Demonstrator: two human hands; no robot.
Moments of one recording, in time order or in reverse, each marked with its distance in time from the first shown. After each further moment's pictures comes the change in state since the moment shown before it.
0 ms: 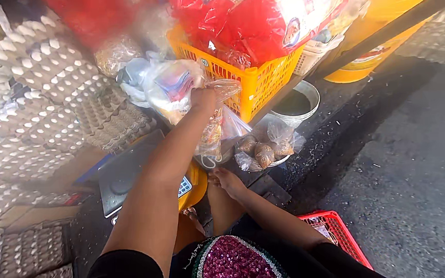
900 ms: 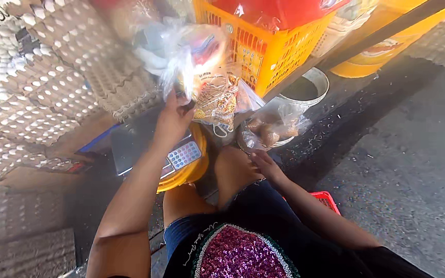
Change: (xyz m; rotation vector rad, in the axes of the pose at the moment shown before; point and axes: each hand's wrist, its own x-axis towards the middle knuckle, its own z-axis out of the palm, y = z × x) left_hand -0.209 -0.123 0.062 -1.000 0.403 -0.014; right_hand -0.099 0.016 -0.049 -0.210 0.146 -0.168
